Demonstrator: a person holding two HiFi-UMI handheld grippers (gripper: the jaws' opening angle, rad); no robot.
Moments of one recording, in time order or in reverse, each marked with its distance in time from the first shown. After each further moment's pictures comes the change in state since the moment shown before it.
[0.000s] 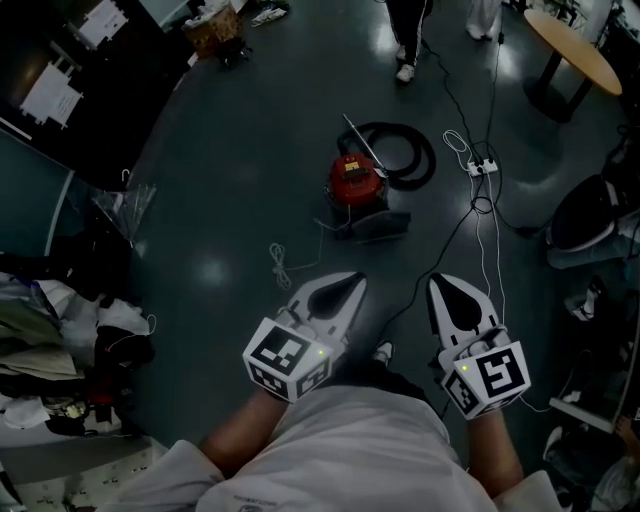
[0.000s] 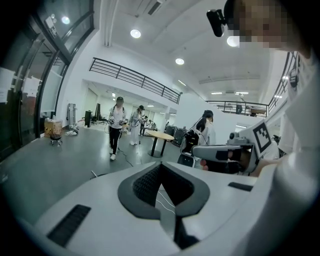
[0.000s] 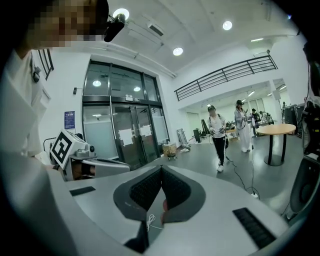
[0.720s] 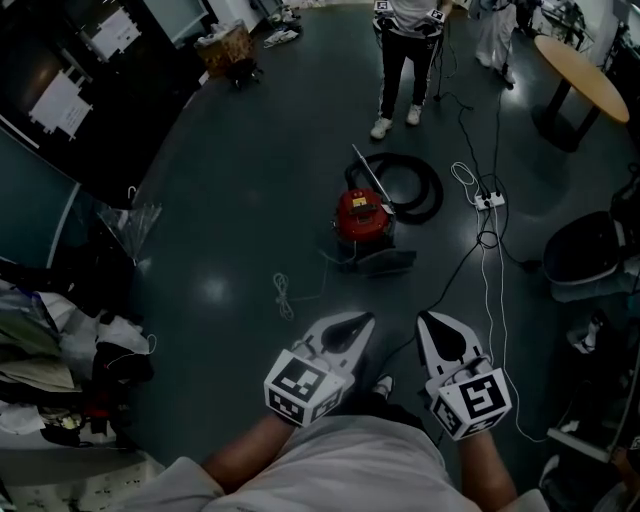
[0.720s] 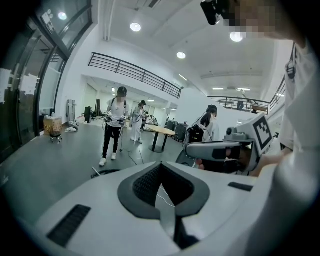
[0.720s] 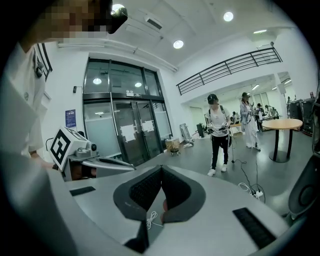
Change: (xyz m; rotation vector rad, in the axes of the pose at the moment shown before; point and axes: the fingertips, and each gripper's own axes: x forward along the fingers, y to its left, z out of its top) left arm 0.038 0.032 -0.019 0.002 0.061 0.000; right arm 0.055 -0.014 -0.021 0.010 0.058 0.042
